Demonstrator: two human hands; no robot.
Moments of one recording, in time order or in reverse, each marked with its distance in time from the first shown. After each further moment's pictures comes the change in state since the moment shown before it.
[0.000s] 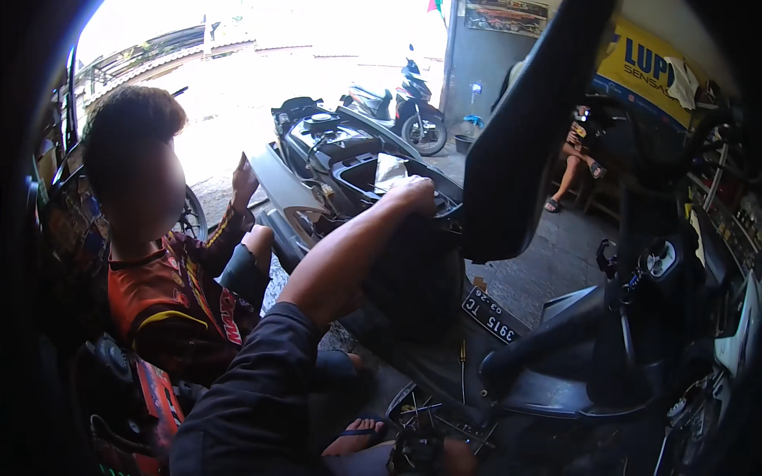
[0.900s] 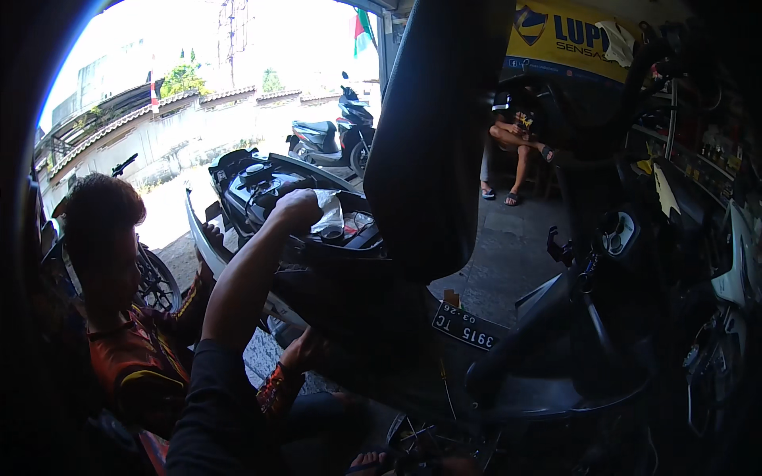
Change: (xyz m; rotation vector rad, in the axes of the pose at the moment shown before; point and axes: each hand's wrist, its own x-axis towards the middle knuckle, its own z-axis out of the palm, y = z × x) left_hand 0.025 -0.102 -0.038 0.176 -0.056 -0.110; right_hand 0.003 -0.028 0.032 0.056 -0.051 0.025
